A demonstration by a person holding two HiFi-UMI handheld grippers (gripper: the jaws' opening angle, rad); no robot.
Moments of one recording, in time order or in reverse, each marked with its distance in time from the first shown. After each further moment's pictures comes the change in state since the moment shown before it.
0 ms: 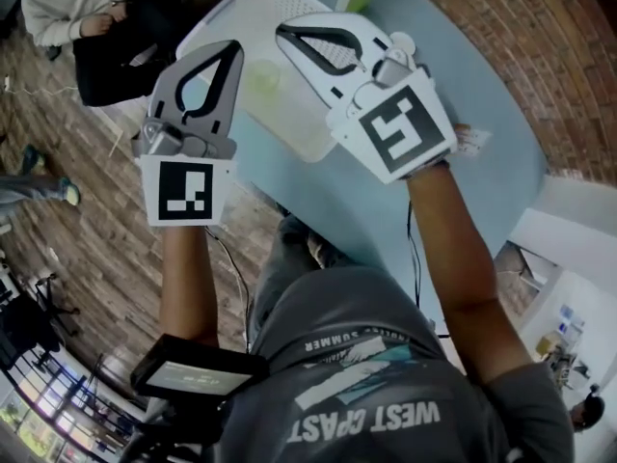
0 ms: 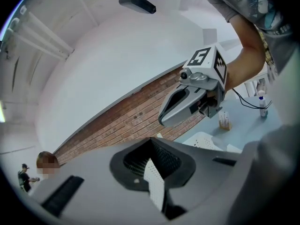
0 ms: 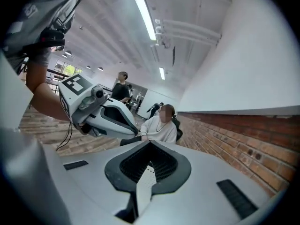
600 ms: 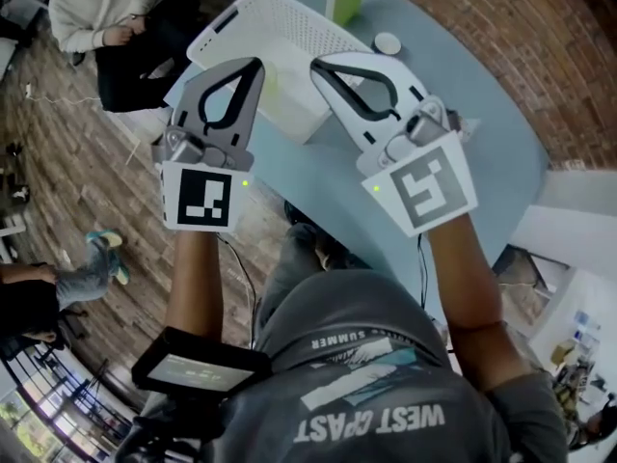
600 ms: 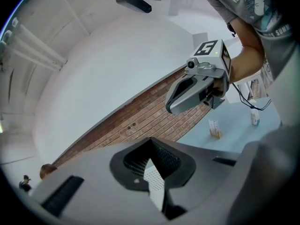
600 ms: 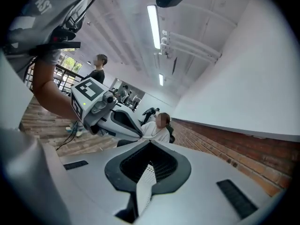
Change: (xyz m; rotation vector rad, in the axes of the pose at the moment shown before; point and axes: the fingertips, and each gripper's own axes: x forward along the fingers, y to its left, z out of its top) left arm -0.047 -0.059 0.080 0.056 -0.043 -0.016; right arm -0.131 0.043 0.047 -0.104 -0.030 -0.092
